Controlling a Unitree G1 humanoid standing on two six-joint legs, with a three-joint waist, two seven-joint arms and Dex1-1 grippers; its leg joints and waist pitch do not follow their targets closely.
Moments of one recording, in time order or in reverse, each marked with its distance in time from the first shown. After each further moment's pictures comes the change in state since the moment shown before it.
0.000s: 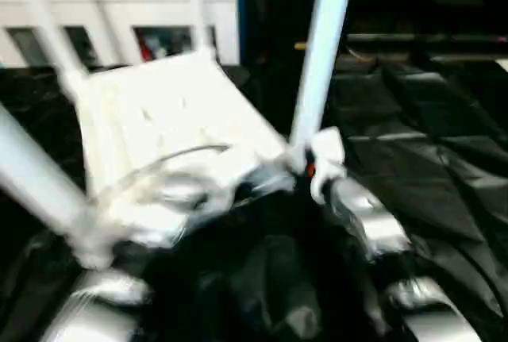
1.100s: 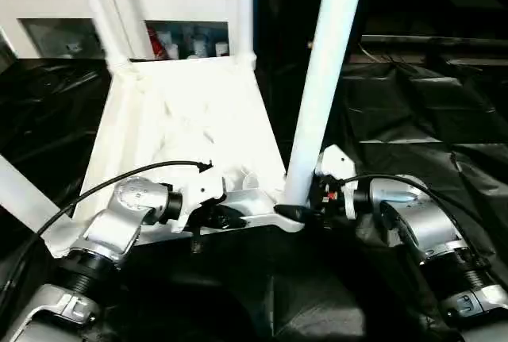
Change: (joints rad) left arm 0.106 0.318 -0.033 -0.093 -0.118 -0.214 -0.506; right arm 0.082 -0.340 0.200 -0.280 0.104 0.051 0.889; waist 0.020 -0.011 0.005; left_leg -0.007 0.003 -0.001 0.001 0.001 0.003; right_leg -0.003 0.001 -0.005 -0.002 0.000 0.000
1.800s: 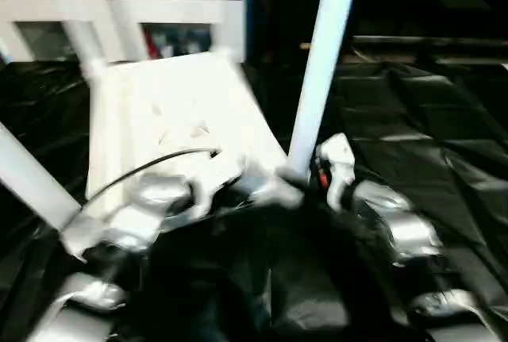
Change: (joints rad) left arm -0.076 -0.182 0.039 0.079 0.076 0.129 0.328; right arm -0.001 0.240 -0.178 0.131 -0.004 0.009 -0.510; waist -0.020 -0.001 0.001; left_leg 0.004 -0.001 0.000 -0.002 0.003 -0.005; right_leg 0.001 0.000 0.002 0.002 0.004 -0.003
